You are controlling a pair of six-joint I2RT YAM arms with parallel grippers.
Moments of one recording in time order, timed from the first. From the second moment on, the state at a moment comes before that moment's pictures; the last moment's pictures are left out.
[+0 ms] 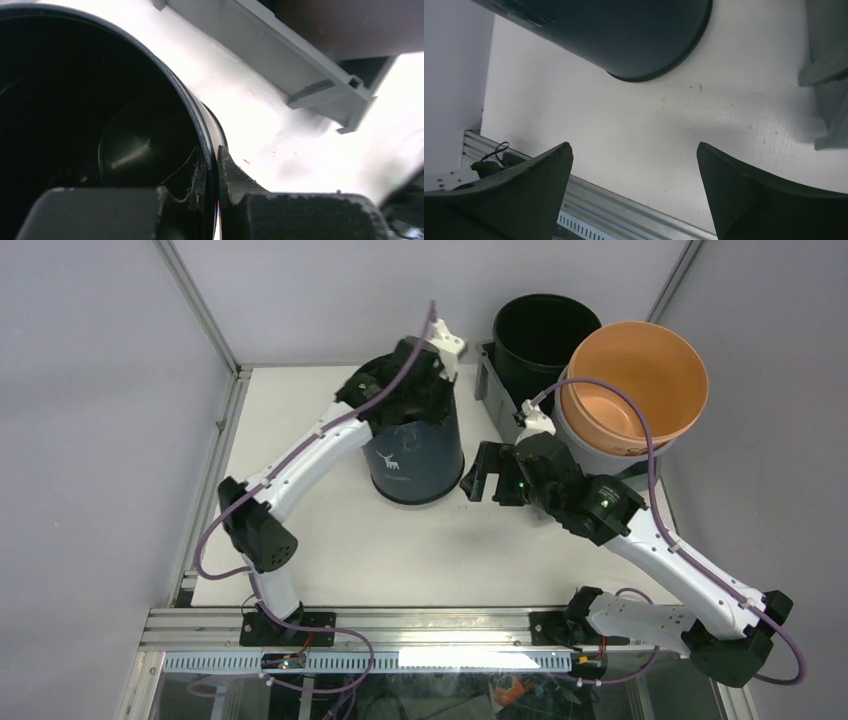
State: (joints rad) left arm -0.76 1.85 1.93 -0.69 -0.03 -0.10; right arm 0.86 0.99 1.15 -0.82 0.26 0.70
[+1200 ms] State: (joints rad) left arm 0.07 1.17 1.47 -0.40 0.77 -0.82; right arm 0.79 1.35 0.87 0.40 -0.39 1.08
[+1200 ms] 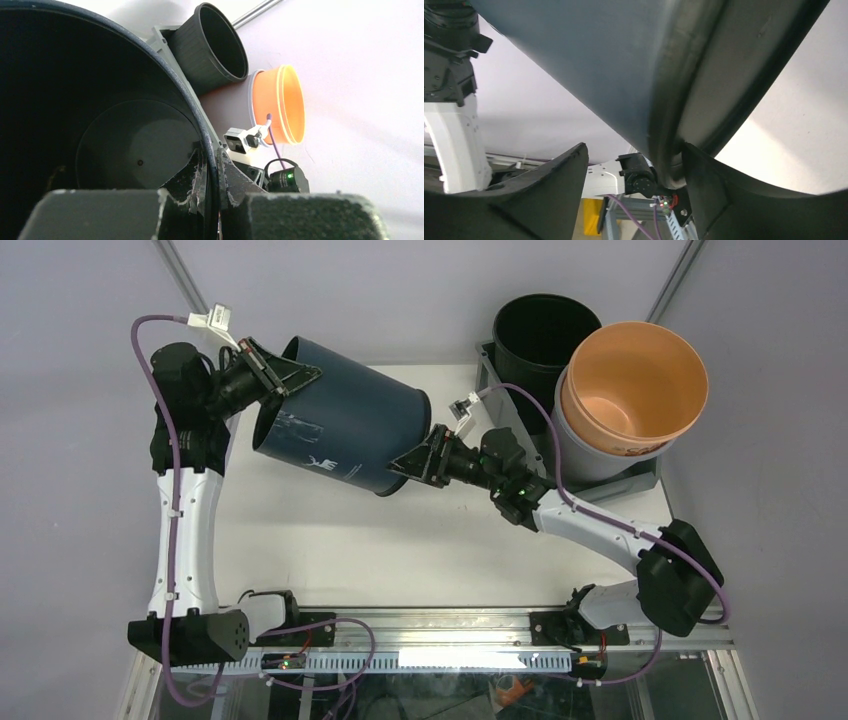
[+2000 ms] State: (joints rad) left arm 0.15 1.17 1.31 -0.21 0.85 -0.98; right arm 0.79 1.26 0.75 0.48 -0.33 0.98
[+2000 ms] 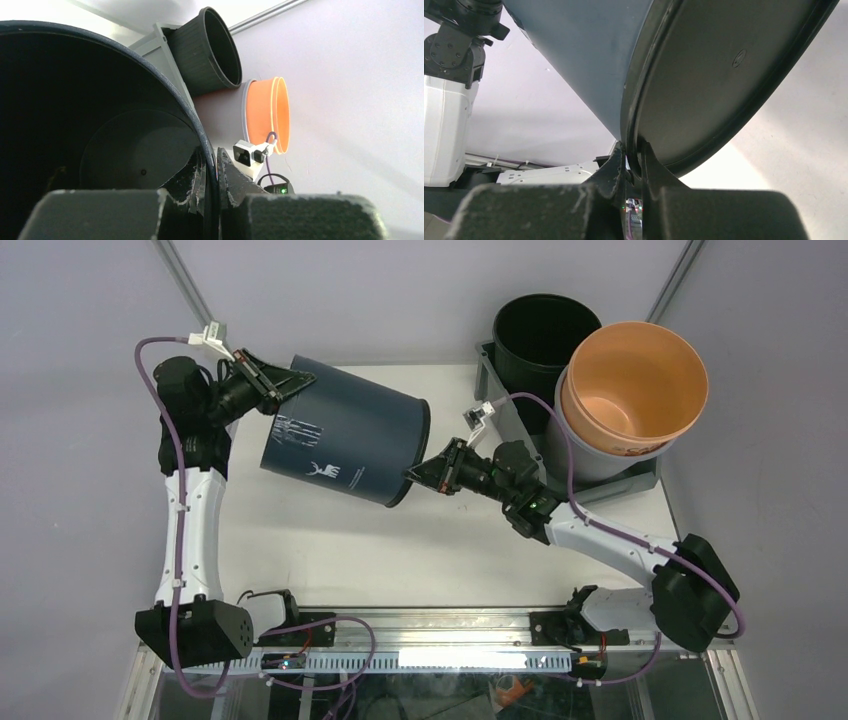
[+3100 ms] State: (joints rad) left arm 0.14 1.20 1.24 -0.49 0.61 -0.67; right arm 0.91 1.31 1.38 -0.44 0.12 0.65
